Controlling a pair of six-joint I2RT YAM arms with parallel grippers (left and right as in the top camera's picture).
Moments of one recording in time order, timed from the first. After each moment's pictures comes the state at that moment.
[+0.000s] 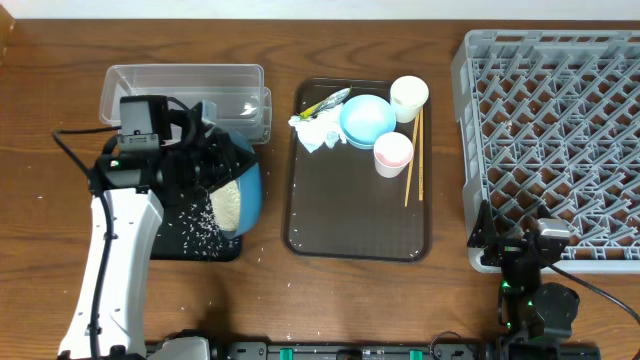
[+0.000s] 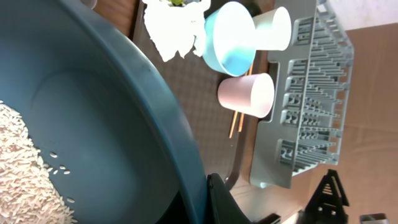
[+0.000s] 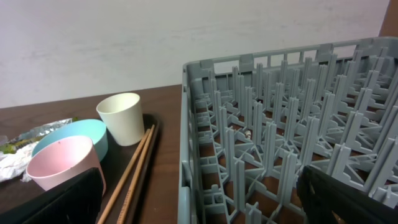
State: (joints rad) left arm 0.09 1.35 1.12 -0.86 0.73 -0.40; right arm -0.08 0.02 0.01 -0.07 -0.05 0.15
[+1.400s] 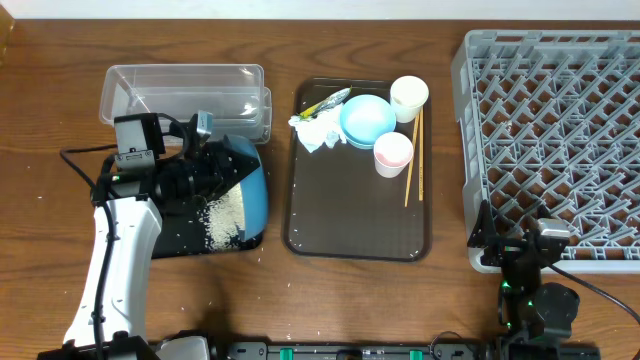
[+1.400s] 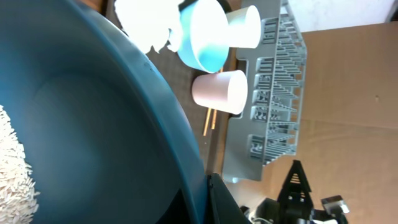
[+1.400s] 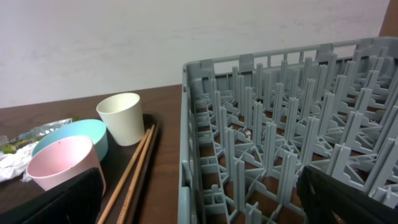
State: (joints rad) left arm 0.15 1.35 0.96 -0.67 0.93 -0.43; right arm -0.08 0.02 0.01 -0.07 -0.05 0.15
